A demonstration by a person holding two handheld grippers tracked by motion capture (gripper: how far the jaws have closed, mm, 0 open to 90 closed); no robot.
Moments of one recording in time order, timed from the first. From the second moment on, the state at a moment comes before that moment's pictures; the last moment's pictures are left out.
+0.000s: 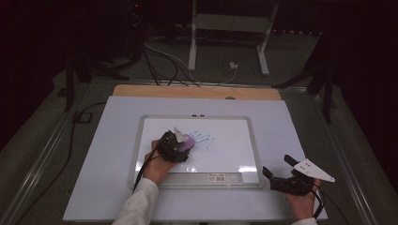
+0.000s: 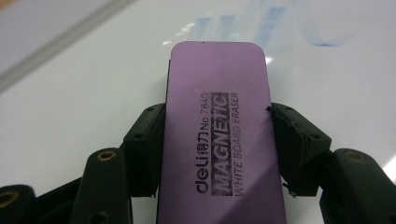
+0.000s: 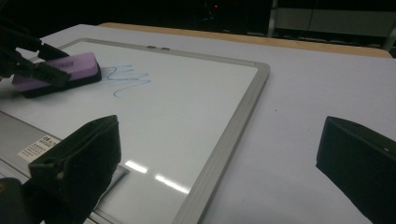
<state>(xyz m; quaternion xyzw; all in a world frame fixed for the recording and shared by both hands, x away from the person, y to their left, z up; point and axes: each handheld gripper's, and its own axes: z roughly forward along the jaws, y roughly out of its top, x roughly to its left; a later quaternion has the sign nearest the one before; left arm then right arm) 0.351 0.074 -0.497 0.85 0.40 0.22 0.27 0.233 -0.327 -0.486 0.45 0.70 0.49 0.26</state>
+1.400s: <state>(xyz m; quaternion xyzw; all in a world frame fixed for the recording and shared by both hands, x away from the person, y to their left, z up) 0.365 0.076 -0.497 0.83 0.44 0.23 0.25 0.233 -0.328 -0.486 0.45 0.70 0.49 0.26</state>
